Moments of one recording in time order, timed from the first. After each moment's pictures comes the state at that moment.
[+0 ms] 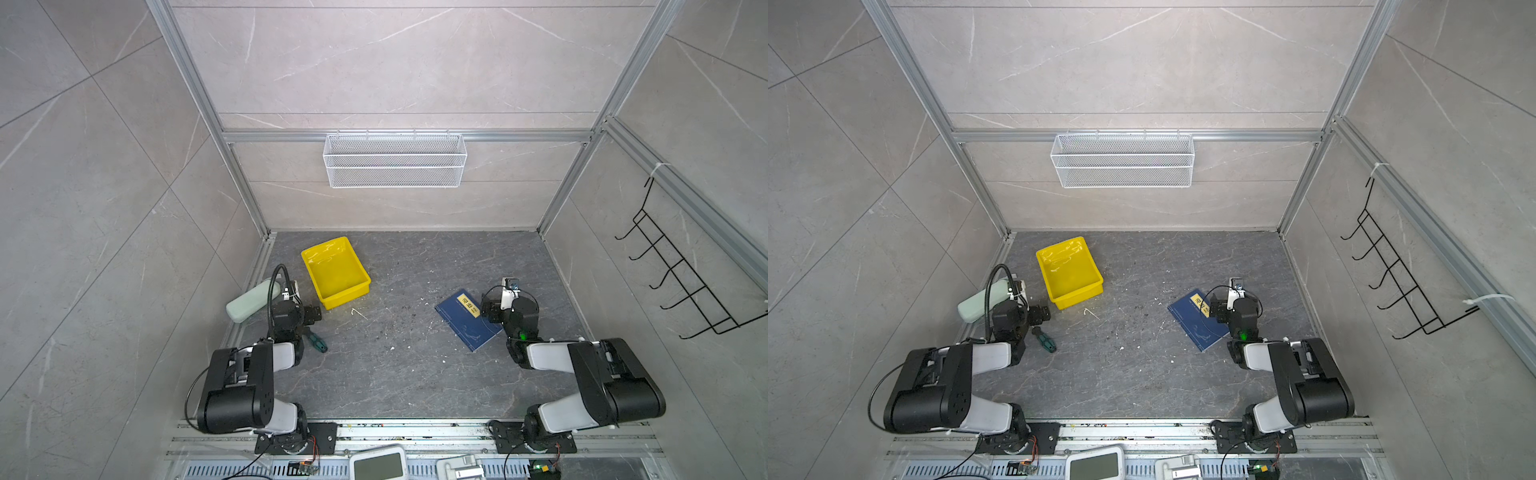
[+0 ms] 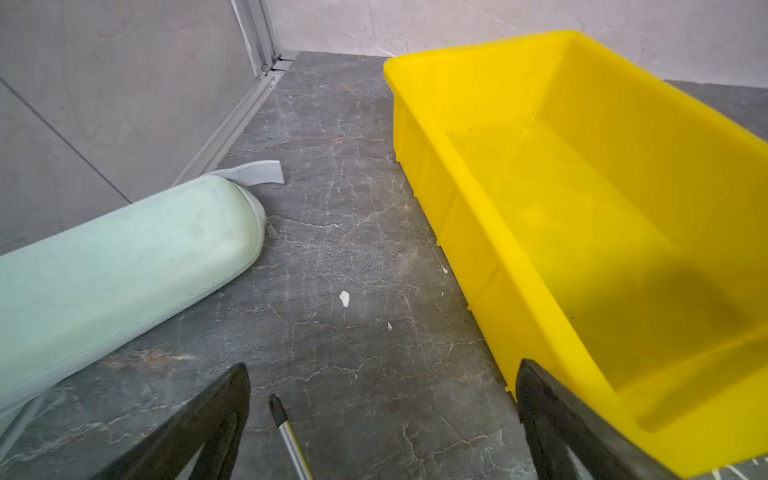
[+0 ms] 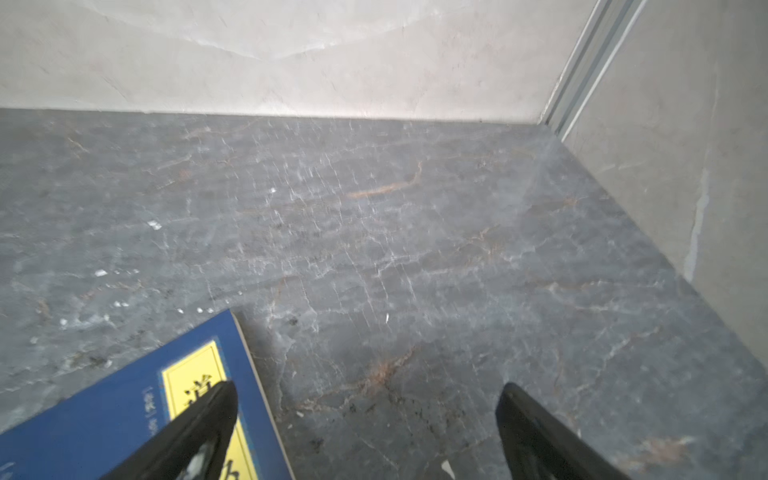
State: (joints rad) left arm 0.07 1.39 0.36 0.61 -0.06 -0.03; right arm 0.11 1.43 0.34 0.76 0.12 0.00
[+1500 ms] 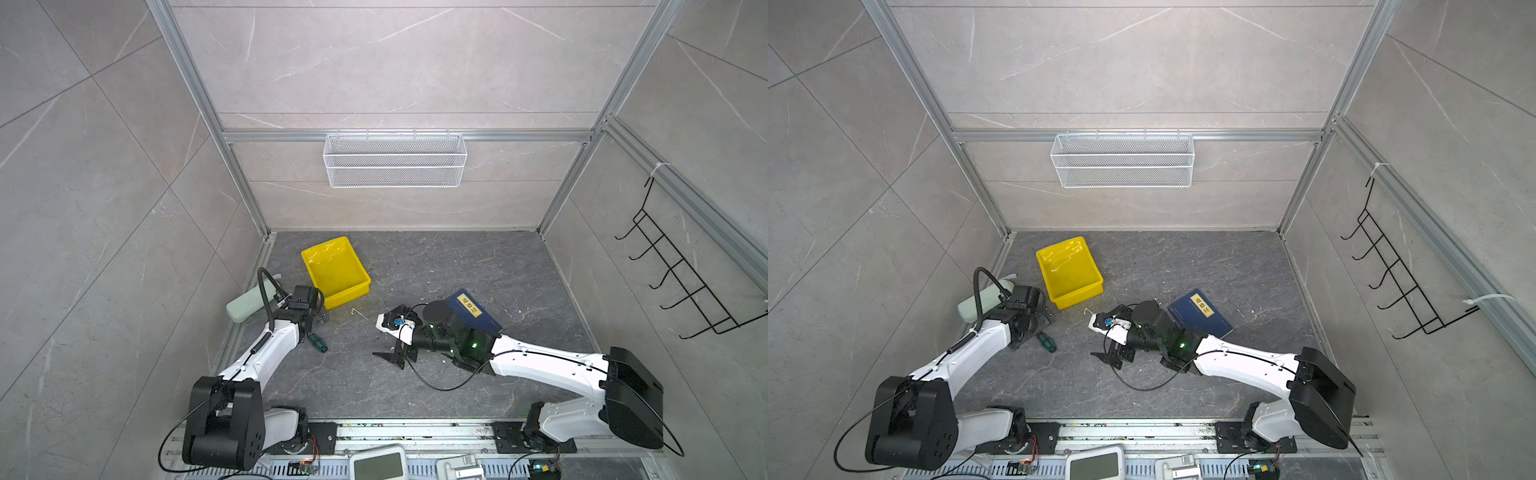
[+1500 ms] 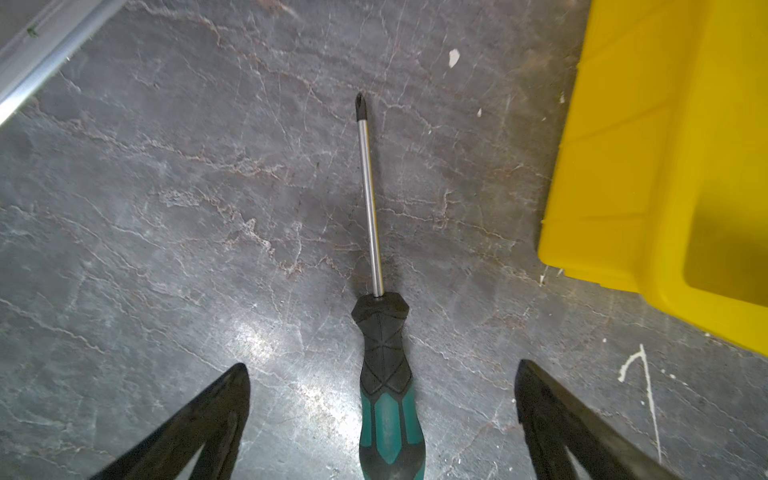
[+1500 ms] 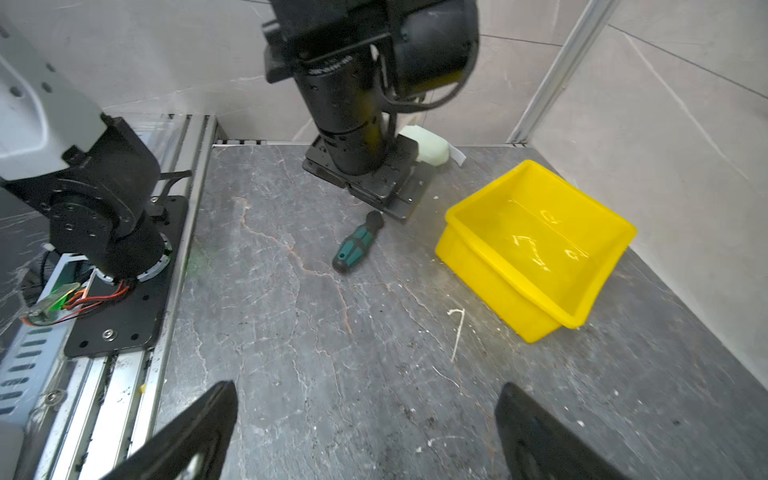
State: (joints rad) left arm -0.14 1.30 0.73 -0.59 -0.30 -0.81; right arm 1.02 1.42 0.88 0.12 -0.25 -0.30
